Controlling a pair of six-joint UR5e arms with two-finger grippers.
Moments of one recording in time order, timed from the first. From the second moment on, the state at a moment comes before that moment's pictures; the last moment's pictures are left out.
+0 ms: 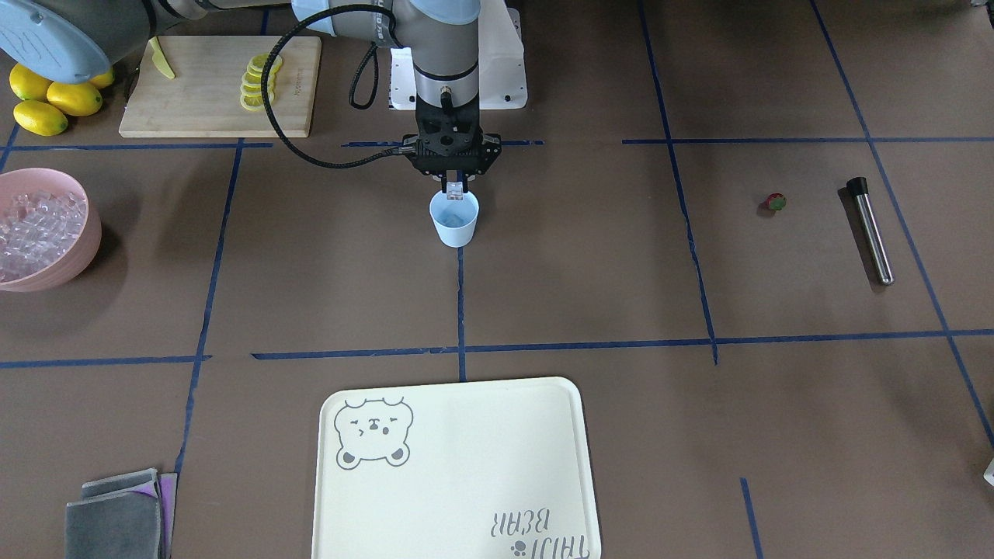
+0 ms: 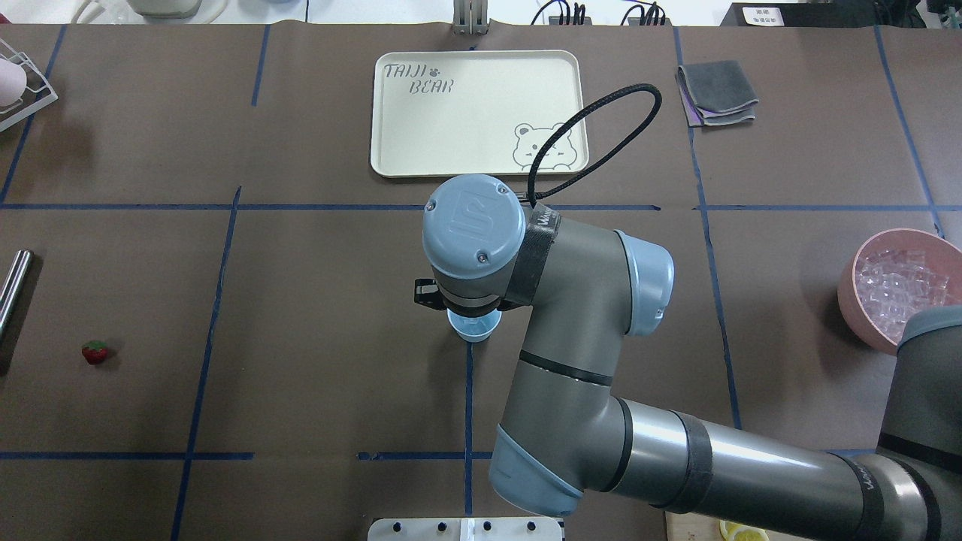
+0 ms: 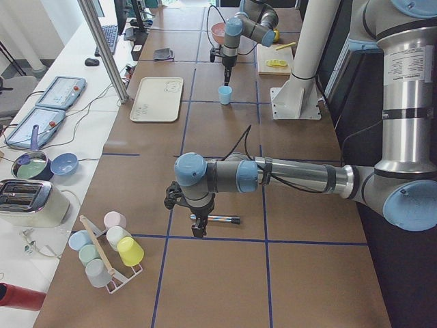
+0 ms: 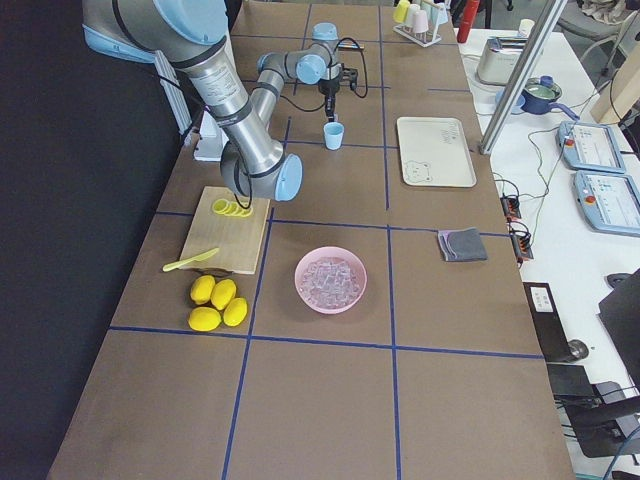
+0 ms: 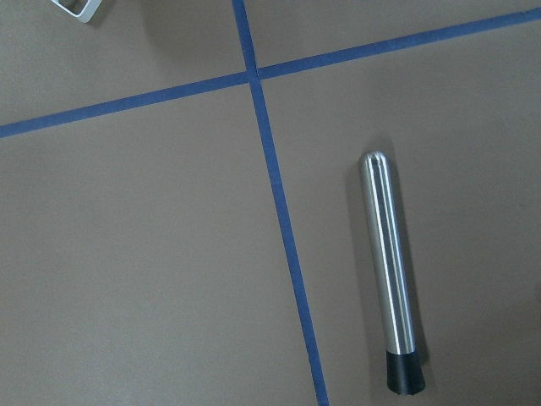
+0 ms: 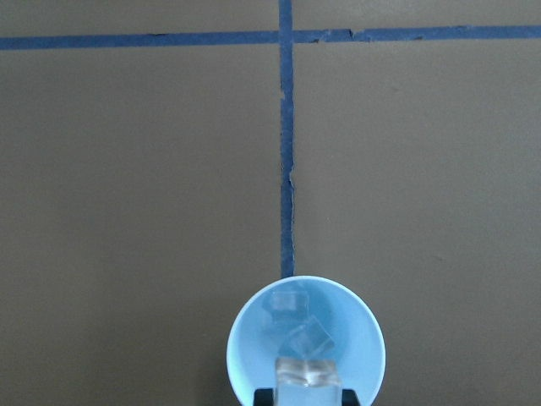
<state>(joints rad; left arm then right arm) -1.53 -1.48 -1.76 -1.42 -2.35 0.23 0.42 -0.75 1.73 -1.79 1.77 1.29</state>
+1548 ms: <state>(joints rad) -1.53 -1.53 -1.76 -1.43 -2.35 0.23 0.96 -0.96 1.75 -1.78 2.13 0.72</state>
